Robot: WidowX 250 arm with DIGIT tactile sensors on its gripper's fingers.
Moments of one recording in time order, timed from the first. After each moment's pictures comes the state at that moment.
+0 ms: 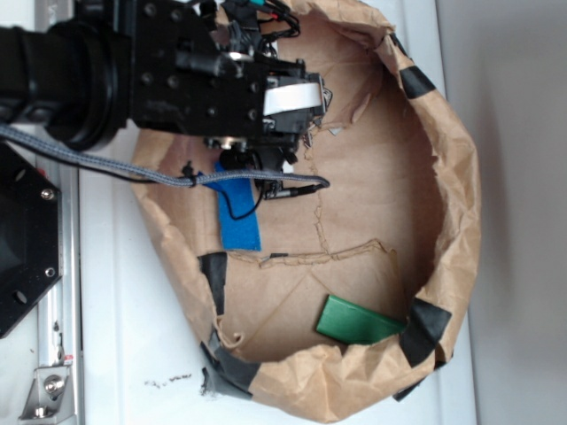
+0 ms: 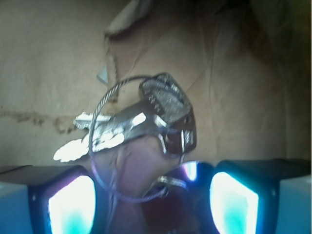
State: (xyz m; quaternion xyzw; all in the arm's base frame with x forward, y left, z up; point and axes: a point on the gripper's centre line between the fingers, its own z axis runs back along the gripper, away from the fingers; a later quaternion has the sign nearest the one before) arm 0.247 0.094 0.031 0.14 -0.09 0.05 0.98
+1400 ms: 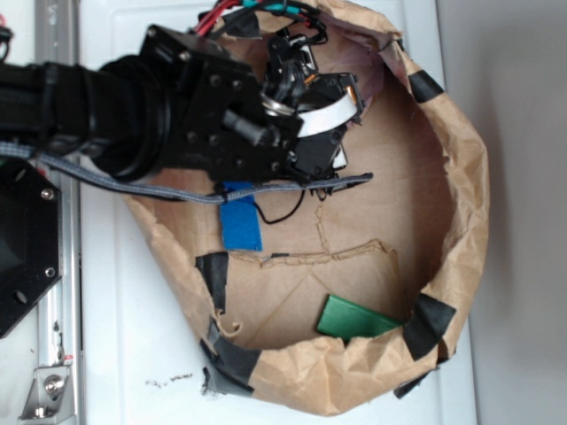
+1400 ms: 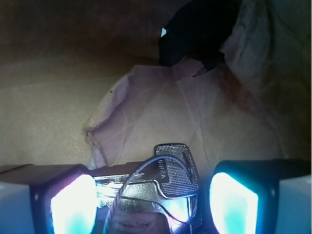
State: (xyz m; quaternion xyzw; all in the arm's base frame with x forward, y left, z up) arm 0.276 0.092 0.023 0.17 -0.16 0.14 0.96
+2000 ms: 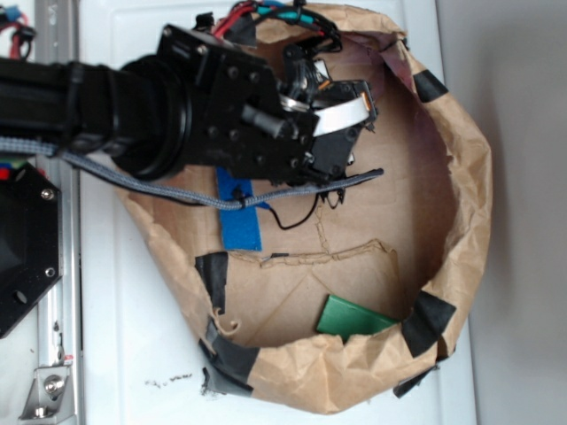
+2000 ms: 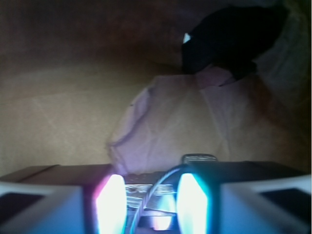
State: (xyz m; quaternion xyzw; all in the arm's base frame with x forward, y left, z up) arm 0.280 0.088 0.020 0.15 -0.15 0.13 0.97
